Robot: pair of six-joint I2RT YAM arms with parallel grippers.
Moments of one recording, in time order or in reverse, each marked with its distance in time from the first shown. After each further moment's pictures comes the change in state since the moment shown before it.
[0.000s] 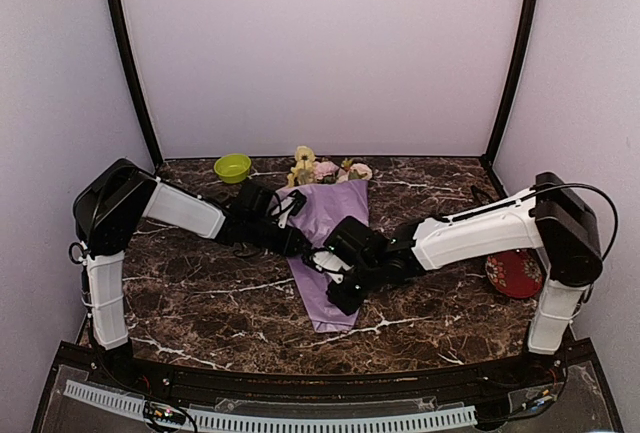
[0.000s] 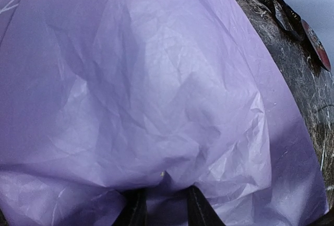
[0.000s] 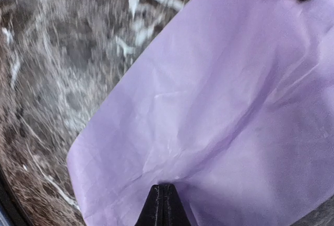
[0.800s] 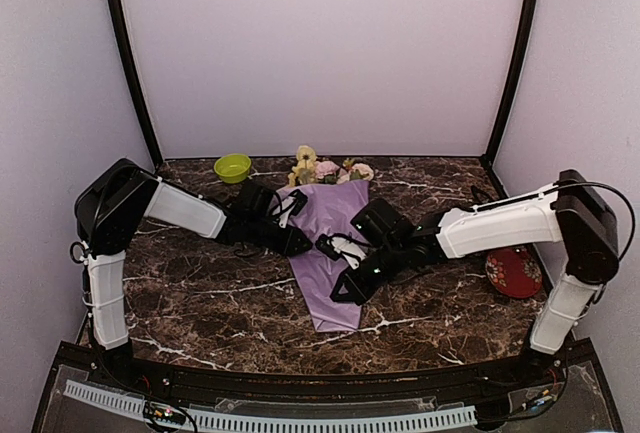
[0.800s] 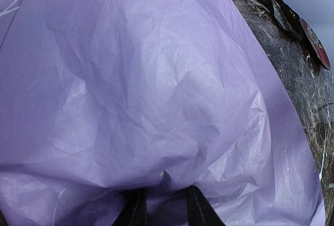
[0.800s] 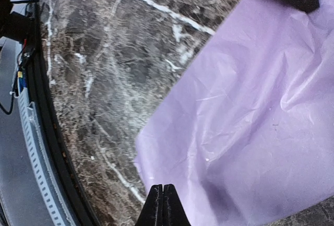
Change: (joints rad) left arm 0.000 0.011 0.009 0.006 0.008 0.011; right arm -0.109 -0.126 -0.108 0.070 -0.354 0.076
